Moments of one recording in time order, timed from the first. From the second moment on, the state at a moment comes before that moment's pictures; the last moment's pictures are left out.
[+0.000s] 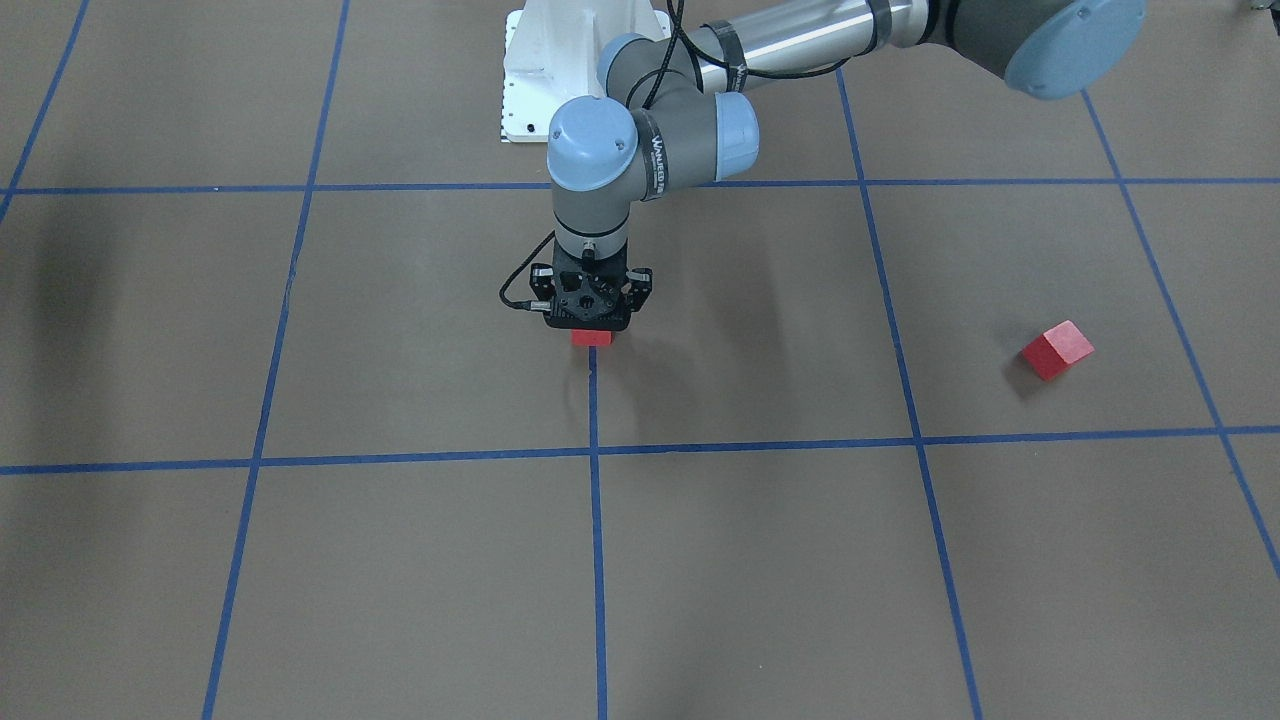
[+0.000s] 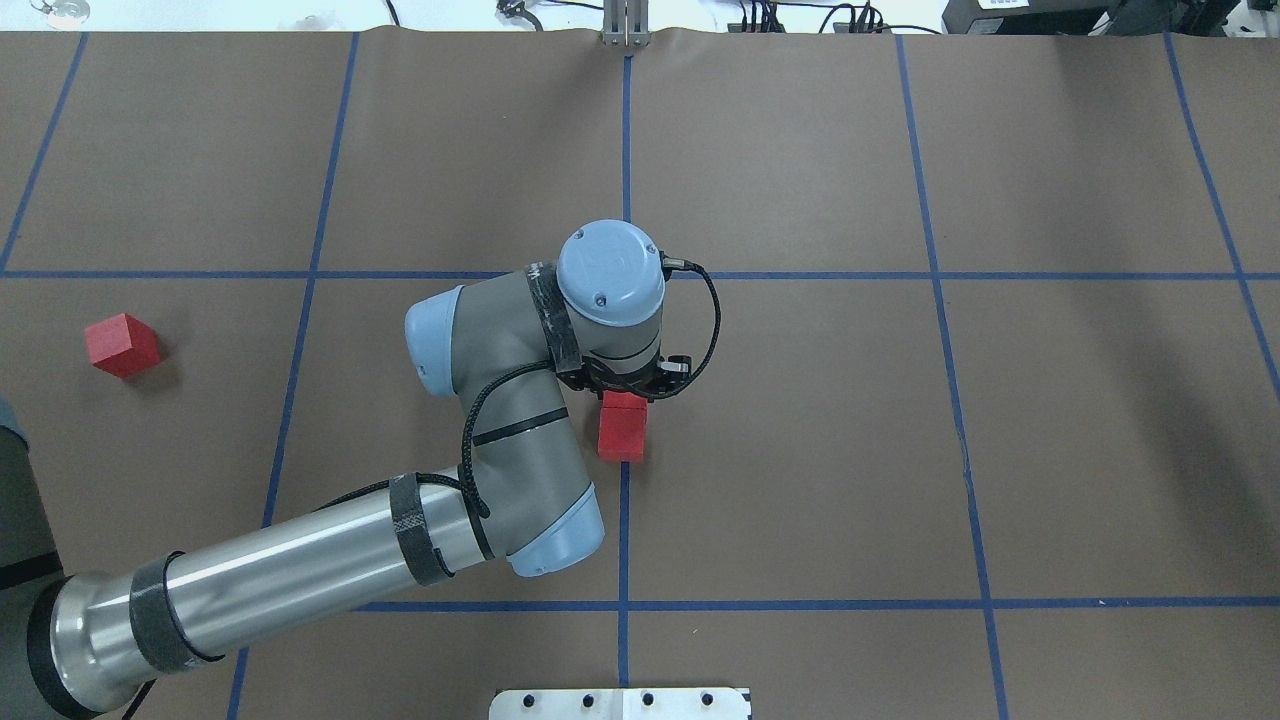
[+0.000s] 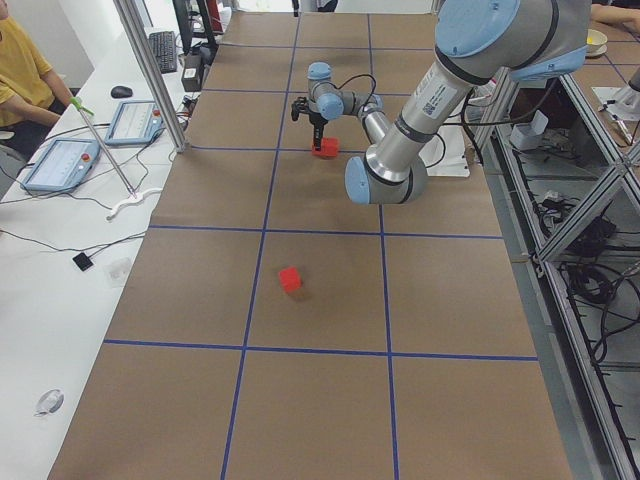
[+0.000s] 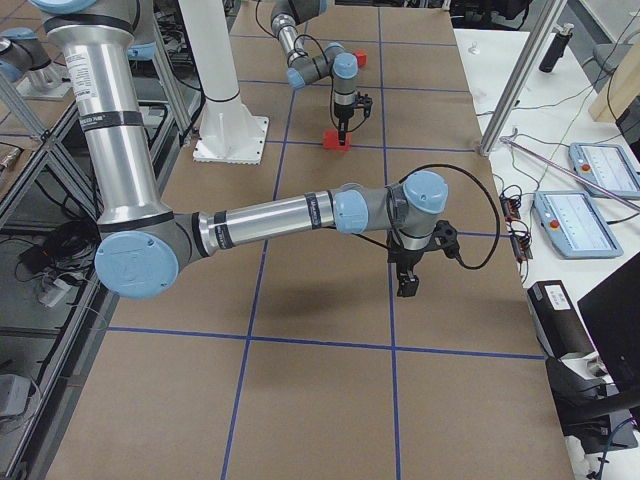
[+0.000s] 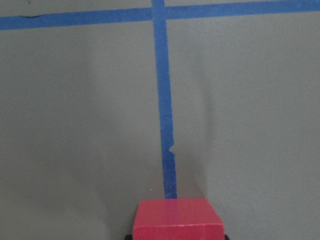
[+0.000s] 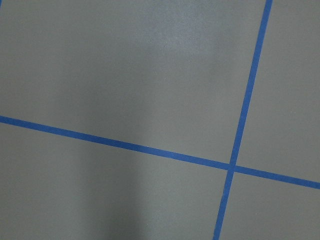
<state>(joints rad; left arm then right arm) -0.47 -2.49 -1.35 -1.66 -1.87 -1.17 1.44 -1.39 1.62 -1.68 2.31 -0.02</state>
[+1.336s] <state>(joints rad) -0.53 -2.33 -1.69 -1.48 -1.91 -0.95 1.44 -1.39 1.62 -1.68 2.31 -0.02</state>
